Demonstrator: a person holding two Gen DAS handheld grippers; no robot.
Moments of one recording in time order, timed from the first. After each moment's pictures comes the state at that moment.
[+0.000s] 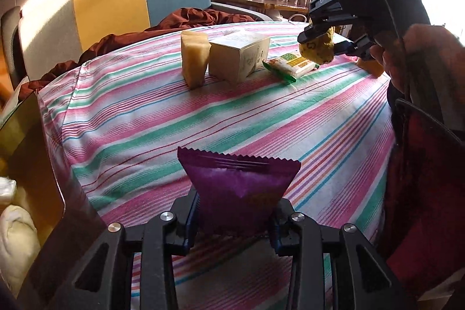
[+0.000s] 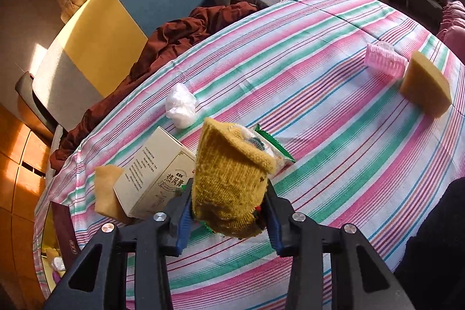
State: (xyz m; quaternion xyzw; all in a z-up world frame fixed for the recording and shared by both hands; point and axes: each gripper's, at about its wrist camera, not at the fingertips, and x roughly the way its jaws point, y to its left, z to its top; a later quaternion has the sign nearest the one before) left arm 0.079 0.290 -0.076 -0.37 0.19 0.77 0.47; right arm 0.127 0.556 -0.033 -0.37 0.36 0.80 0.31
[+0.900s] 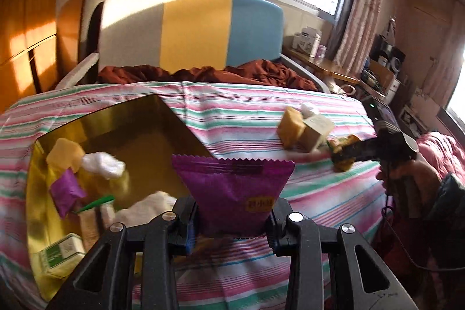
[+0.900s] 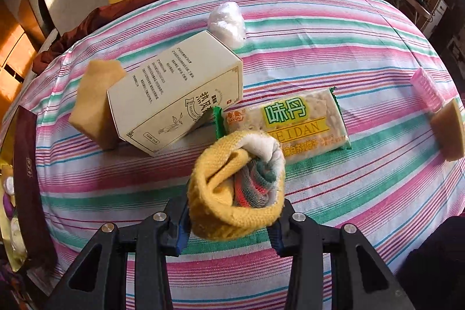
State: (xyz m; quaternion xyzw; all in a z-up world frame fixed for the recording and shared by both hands) left arm 0.015 0.142 0.017 -0.35 0.04 0.86 0.36; right arm 0.072 0.512 -0.070 -0.53 0.24 0.77 0.25
